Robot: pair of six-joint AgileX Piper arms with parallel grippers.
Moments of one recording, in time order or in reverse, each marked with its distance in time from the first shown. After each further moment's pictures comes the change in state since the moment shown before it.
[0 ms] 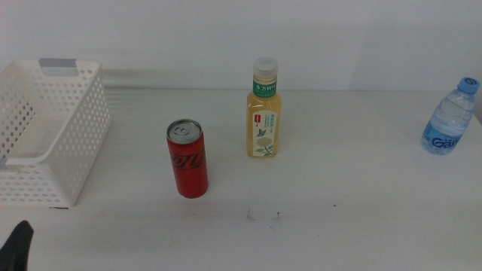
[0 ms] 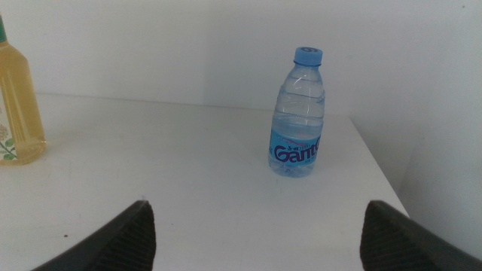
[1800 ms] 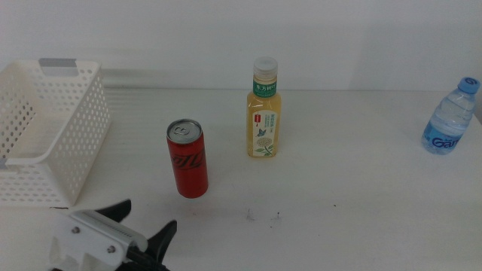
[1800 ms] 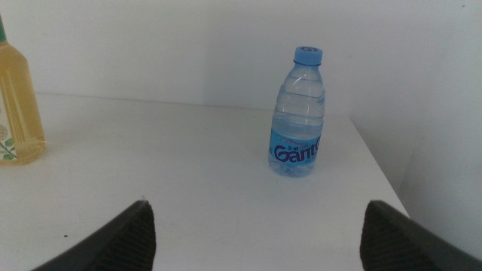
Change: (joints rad) left arm -0.455 1.539 -0.004 0.039 -1.353 -0.079; right arm 0.000 0.000 0.000 0.000 0.000 0.000
